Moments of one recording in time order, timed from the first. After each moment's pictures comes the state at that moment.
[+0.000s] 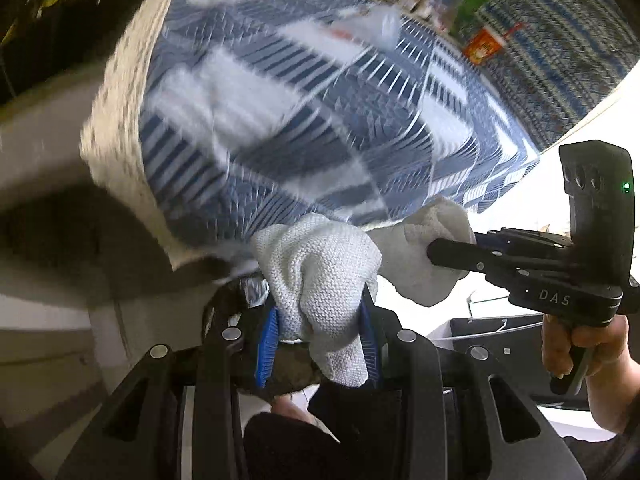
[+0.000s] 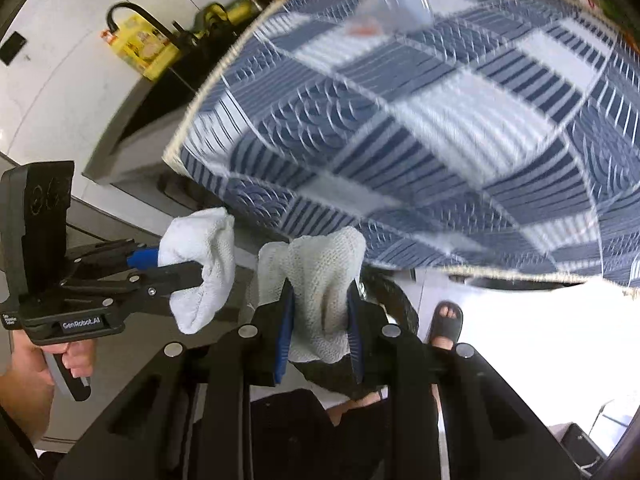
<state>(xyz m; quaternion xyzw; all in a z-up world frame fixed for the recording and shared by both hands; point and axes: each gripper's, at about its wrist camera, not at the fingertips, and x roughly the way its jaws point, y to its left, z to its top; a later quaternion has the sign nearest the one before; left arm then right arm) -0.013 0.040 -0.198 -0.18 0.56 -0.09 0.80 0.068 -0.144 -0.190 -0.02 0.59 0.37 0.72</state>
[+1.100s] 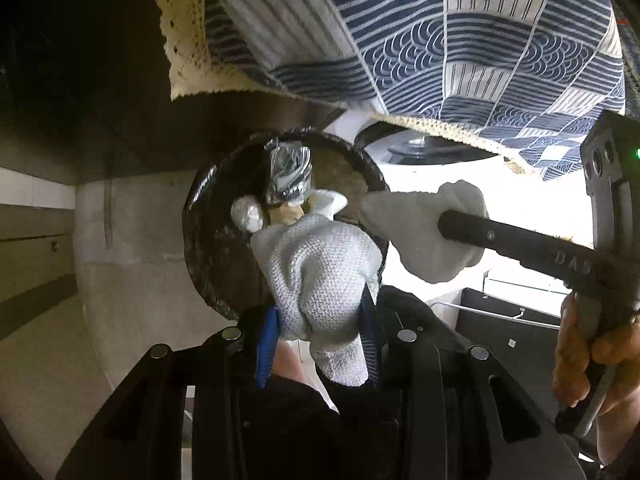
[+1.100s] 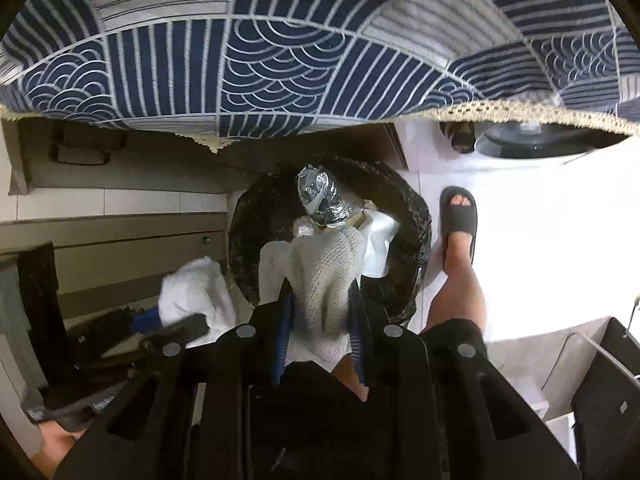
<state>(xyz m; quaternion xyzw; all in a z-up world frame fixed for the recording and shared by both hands) -0.054 0.024 -0.368 -0.25 0.67 -0.03 0.70 0.046 -0.139 -0.367 0.03 0.73 0.26 0.63</state>
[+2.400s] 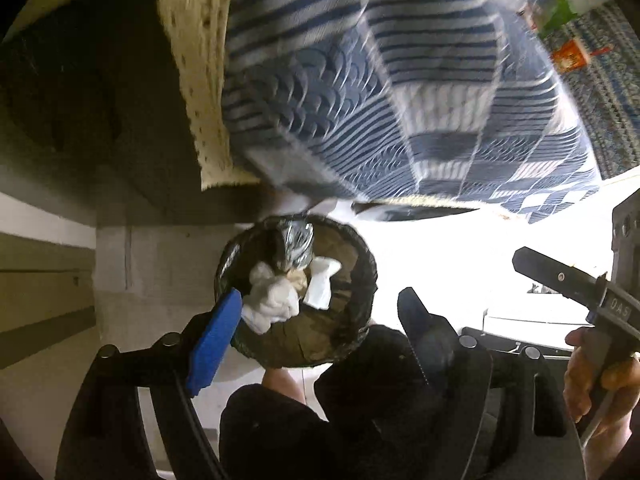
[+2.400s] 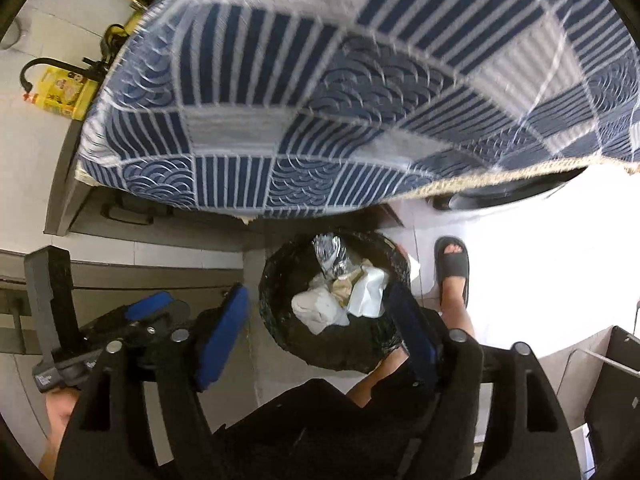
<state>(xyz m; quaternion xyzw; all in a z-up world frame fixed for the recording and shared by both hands) -0.029 0.052 -0.272 -0.24 0.61 0.00 0.76 0.064 -0.181 -0.247 0.08 0.64 0.26 0.72</state>
